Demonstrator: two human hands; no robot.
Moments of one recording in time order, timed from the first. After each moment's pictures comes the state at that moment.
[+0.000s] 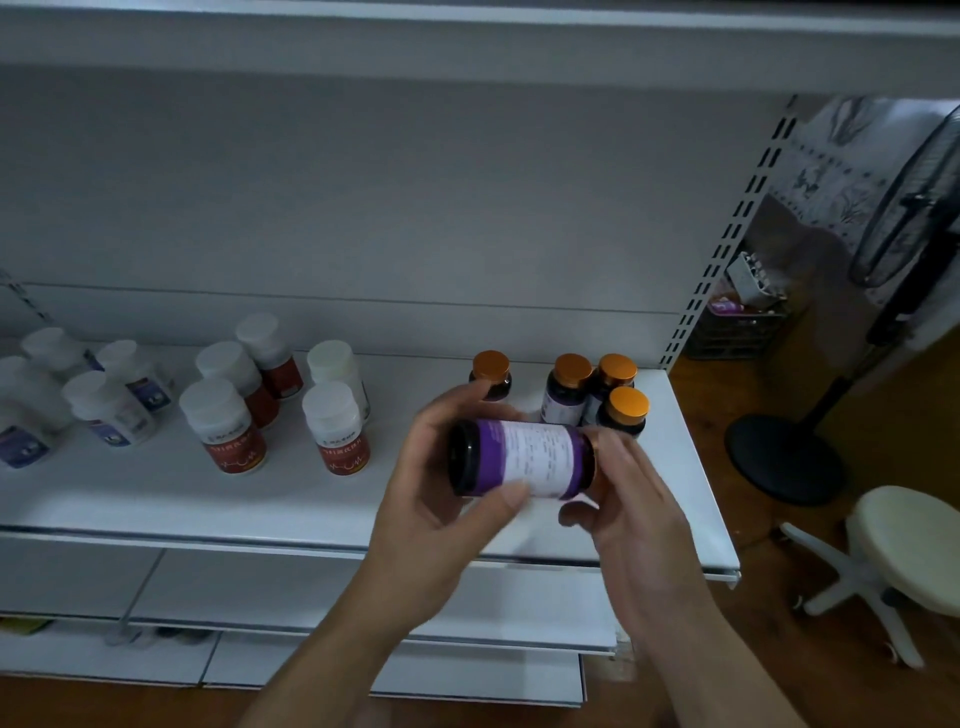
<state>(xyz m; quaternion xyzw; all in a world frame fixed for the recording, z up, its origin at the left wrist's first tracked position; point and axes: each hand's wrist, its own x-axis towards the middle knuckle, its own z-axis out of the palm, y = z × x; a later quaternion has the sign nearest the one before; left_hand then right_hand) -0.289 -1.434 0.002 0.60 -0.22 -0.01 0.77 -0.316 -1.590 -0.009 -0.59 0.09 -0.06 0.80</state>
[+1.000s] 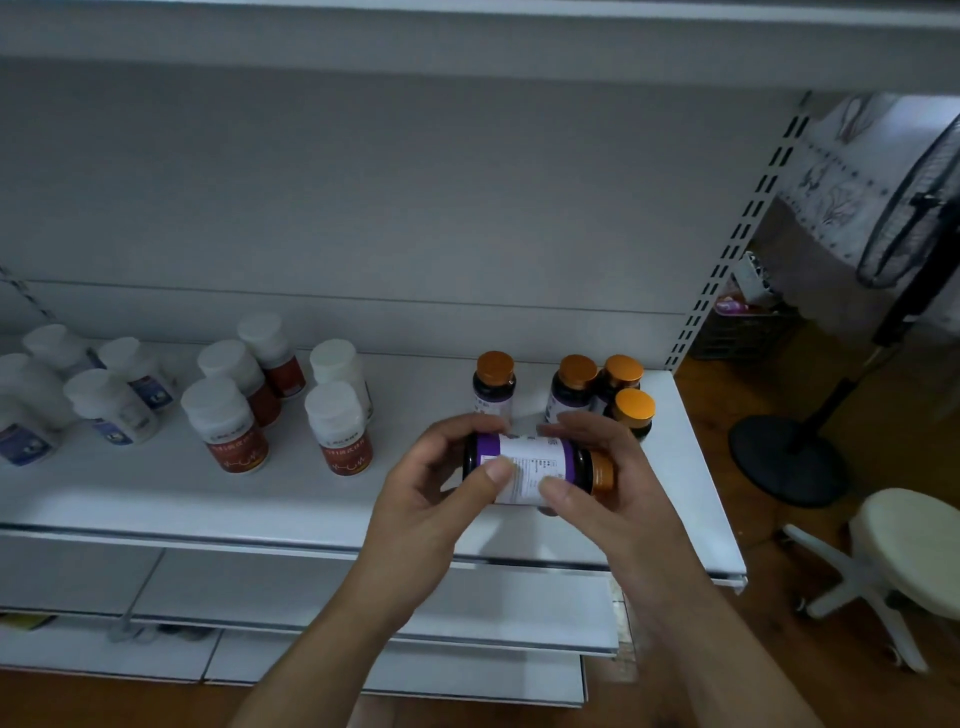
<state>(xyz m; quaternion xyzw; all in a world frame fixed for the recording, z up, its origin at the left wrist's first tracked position) -0.280 -1.428 -0.006 0.64 -0.12 -0.06 0.76 -0.311 -1.598 -0.009 -0.71 0.00 -0.05 0.71</state>
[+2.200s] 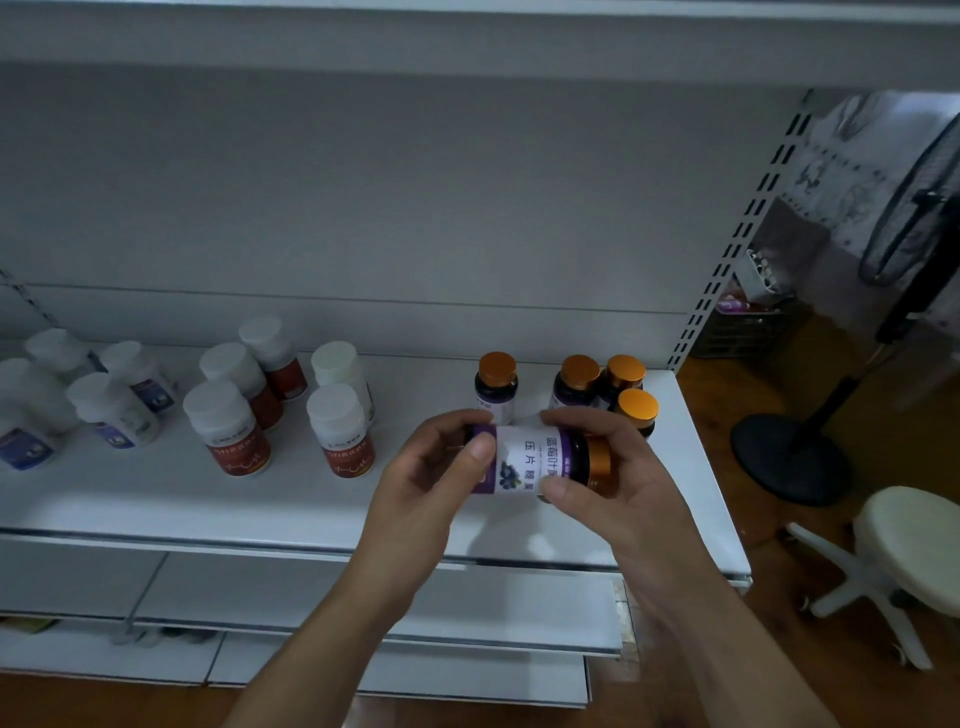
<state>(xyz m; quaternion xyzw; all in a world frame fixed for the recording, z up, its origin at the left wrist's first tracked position) -0.271 -1.424 -0.008 0.64 -0.09 -0.06 0.76 -0.305 -1.599 -0.006 -0.69 0.00 -0.05 0.72</state>
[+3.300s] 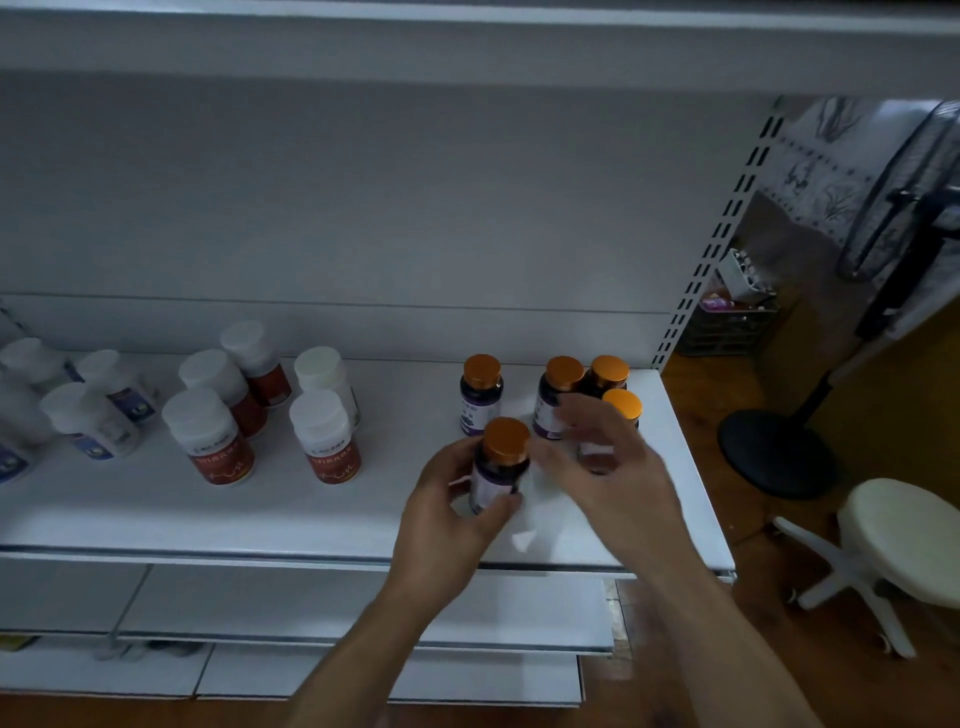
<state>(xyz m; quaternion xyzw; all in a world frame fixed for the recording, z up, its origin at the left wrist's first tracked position) -0.260 -1.446 -0.067 0.79 -0.07 -0.04 0.61 -0.281 -1.611 -0.019 -0.82 0.09 -0.12 0.56</state>
